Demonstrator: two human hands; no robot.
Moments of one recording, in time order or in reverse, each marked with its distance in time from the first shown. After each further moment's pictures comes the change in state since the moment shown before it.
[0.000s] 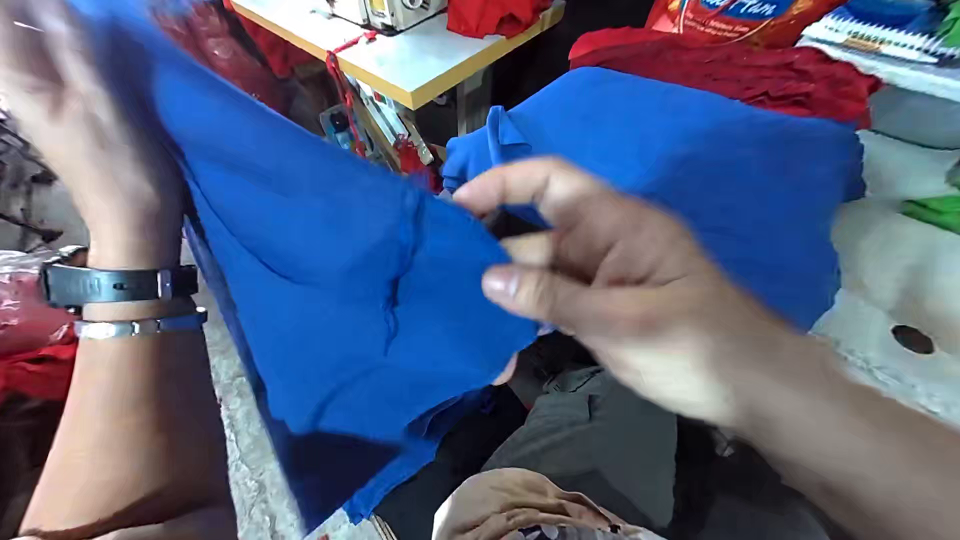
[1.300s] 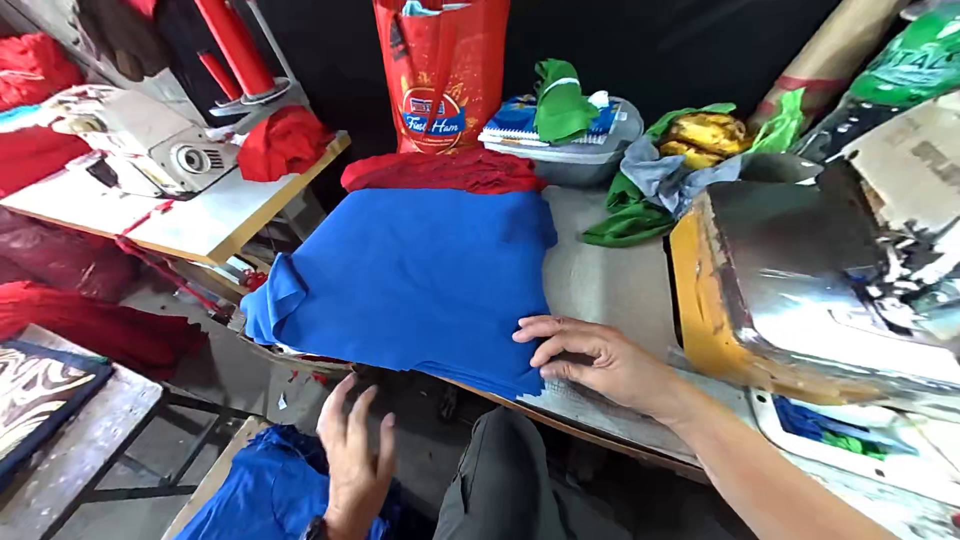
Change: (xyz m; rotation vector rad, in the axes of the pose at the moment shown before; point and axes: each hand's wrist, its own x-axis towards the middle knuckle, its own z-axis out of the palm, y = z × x) left_hand -0.243 0.047 0.250 -0.015 -0.496 0.379; right_hand -0.180 0.133 -0.232 -0.581 0.403 -0.127
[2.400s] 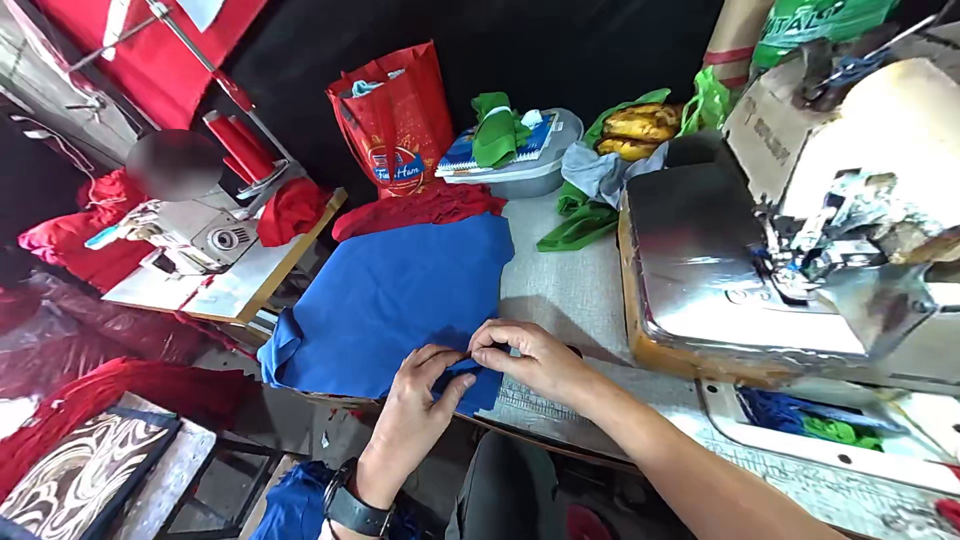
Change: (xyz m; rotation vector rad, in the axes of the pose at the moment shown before) left_hand 0.114 0.115 0.029 -0.249 -0.393 0.218; right_hand 0.018 -0.011 0.004 0.187 0.129 0.156
